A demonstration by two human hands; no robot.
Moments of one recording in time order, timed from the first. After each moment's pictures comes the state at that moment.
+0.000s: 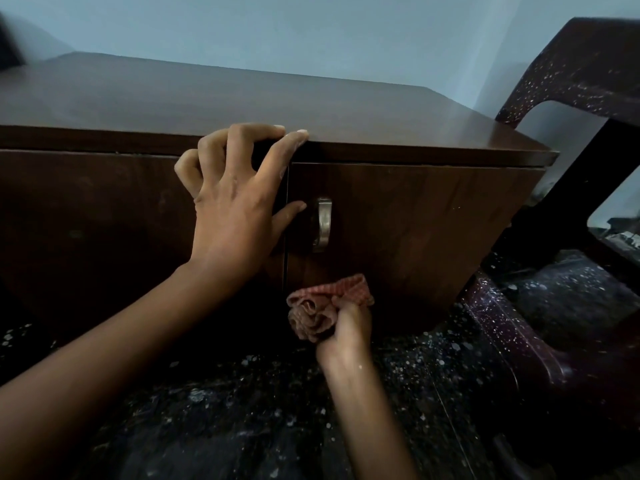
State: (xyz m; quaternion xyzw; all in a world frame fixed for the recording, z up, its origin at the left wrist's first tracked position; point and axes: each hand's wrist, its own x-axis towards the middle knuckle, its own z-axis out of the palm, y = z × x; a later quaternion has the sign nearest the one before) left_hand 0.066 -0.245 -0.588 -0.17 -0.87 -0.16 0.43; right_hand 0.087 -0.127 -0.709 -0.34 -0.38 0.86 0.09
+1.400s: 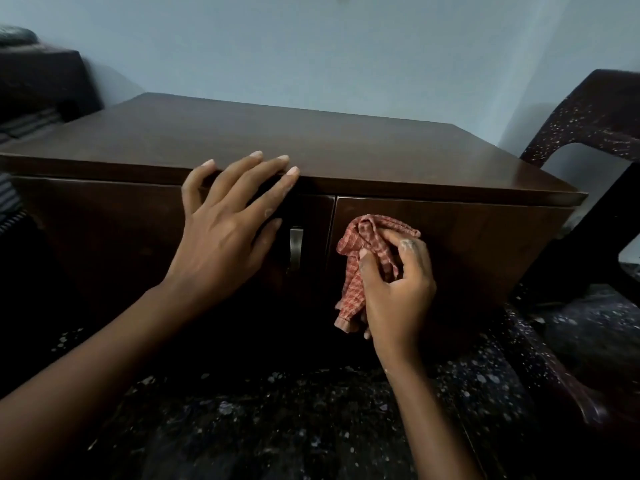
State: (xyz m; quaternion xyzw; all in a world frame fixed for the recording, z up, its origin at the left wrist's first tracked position) left_hand 0.080 -0.311 -0.577 -0.23 -0.87 -0.09 0.43; right_hand 0.096 -0.120 -0.625 0.02 -0.75 0.47 0.47
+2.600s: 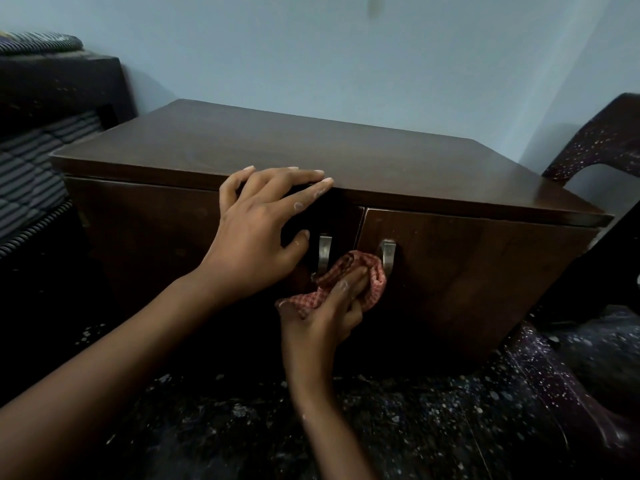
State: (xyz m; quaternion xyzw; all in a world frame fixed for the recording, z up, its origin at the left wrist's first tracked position) left_hand 0.082 -0.318 -0.563 -0.24 -0.88 -0.19 0.37; right_hand 0.124 -0.227 -0.654 -0.08 -0.79 0.58 0.19
